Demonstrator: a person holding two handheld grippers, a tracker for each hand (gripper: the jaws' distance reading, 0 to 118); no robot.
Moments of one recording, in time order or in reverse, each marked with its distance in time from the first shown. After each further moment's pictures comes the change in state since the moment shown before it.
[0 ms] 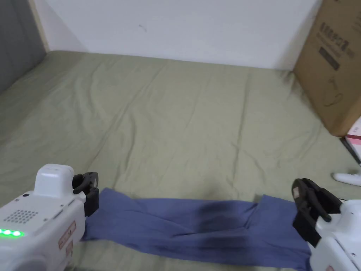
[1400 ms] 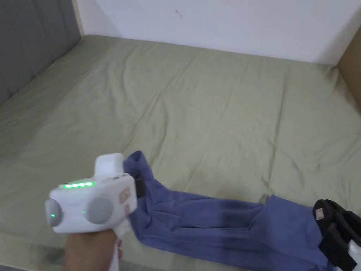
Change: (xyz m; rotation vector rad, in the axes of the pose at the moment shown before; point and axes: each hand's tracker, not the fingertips) left arm 0.034 -0.001 -0.067 -0.212 -0.016 0.224; right arm -0.022 -0.018 -0.010 -0.116 0.073 -0.108
